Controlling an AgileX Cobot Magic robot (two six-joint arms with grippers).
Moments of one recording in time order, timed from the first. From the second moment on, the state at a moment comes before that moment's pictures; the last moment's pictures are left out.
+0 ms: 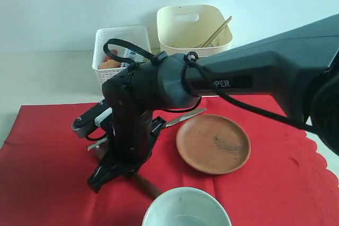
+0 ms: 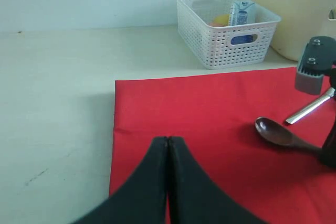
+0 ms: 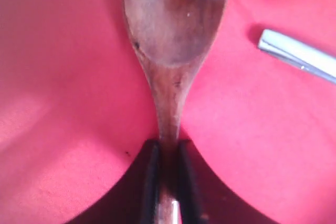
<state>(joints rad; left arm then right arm) -0.11 0.01 0.00 -0.11 0.37 0.12 0.90 2.22 -1.54 0.00 0.81 0.03</state>
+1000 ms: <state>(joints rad) -0.11 0.01 0.00 -0.11 0.37 0.12 0.46 1.74 -1.54 -0.01 0.60 -0.01</state>
